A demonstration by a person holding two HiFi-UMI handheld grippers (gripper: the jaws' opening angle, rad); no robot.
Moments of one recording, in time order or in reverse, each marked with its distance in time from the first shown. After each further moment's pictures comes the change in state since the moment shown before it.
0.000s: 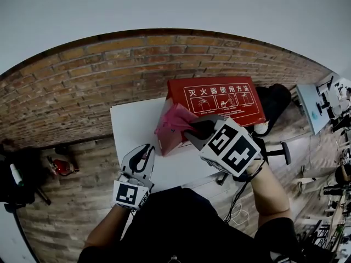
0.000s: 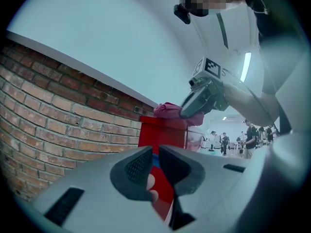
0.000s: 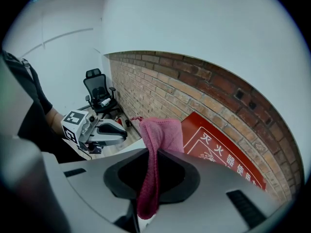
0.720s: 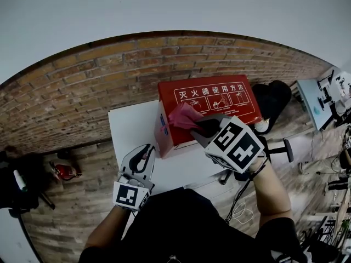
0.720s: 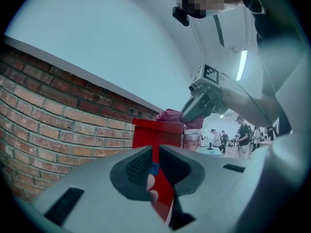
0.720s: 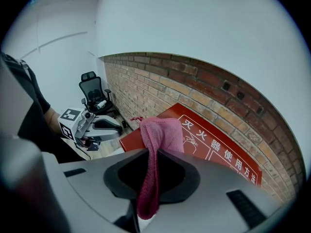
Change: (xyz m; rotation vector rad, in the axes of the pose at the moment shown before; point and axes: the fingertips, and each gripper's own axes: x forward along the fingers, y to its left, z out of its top) left arm 0.023 -0.018 0.009 0.040 0.001 -0.024; right arm -0.015 -0.033 -0.032 0.057 -0.010 -0.021
